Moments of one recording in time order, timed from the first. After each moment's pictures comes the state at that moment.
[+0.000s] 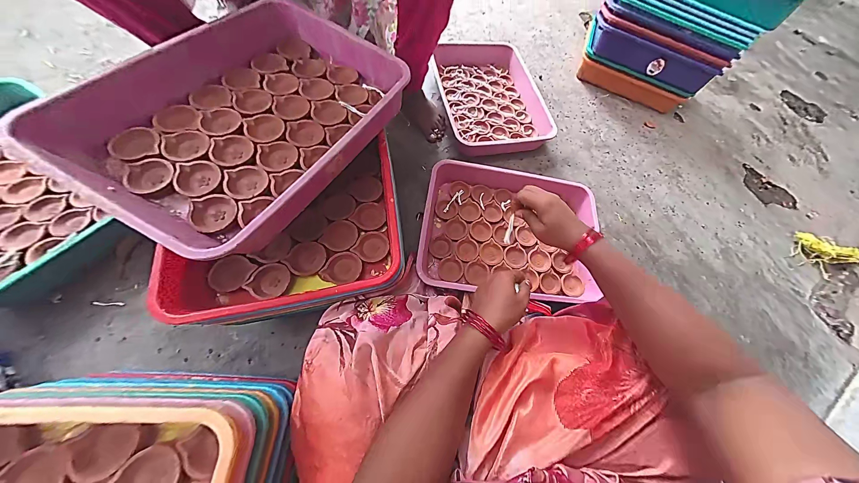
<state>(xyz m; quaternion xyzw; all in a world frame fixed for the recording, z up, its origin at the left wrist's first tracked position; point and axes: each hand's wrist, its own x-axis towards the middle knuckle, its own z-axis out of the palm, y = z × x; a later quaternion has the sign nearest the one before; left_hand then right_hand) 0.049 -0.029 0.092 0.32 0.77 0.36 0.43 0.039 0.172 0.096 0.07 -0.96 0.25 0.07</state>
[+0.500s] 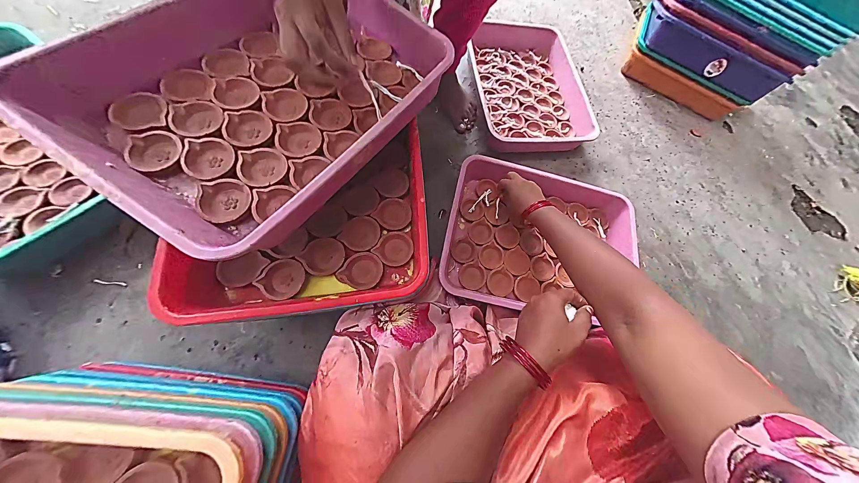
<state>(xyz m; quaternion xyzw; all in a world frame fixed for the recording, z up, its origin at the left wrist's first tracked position) 0.057 -0.025 0.090 0.28 0.69 0.52 0.43 -0.102 0.165 -0.007 -0.10 -0.98 0.10 -0.14</state>
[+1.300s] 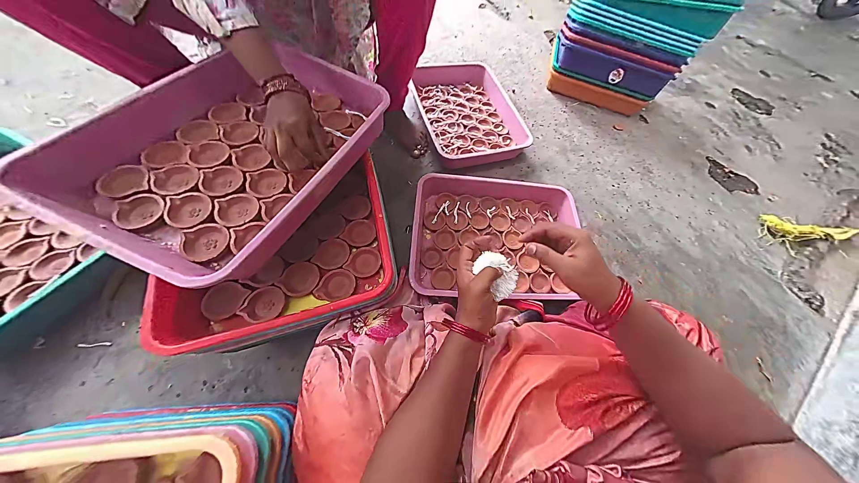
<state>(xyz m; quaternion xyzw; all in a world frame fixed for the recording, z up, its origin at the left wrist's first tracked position) 0.062 -0.026 0.084 0.03 0.38 0.88 0.28 0.126 0.117 0.147 -0.08 -0.84 0.51 0.14</state>
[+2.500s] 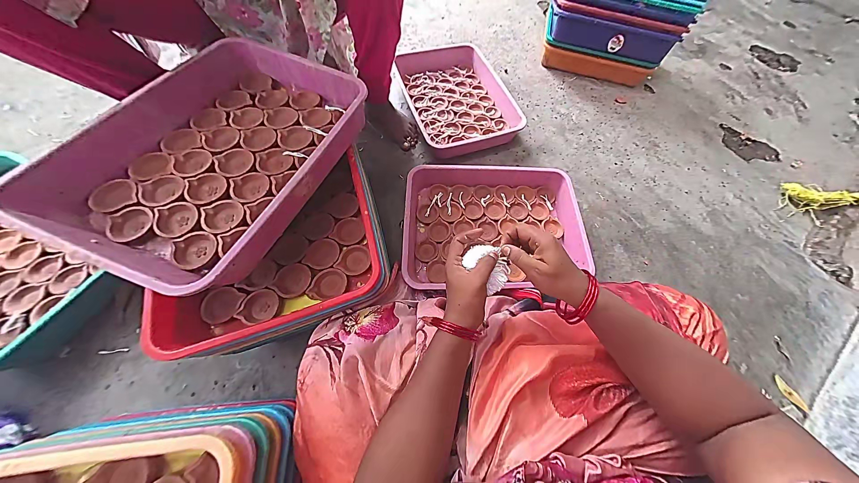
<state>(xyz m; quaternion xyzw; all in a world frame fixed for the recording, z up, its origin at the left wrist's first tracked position) 0.066 -0.030 0.084 0.08 0.51 0.82 0.27 0.130 0.104 0.118 -0.08 -0.84 0.51 0.13</state>
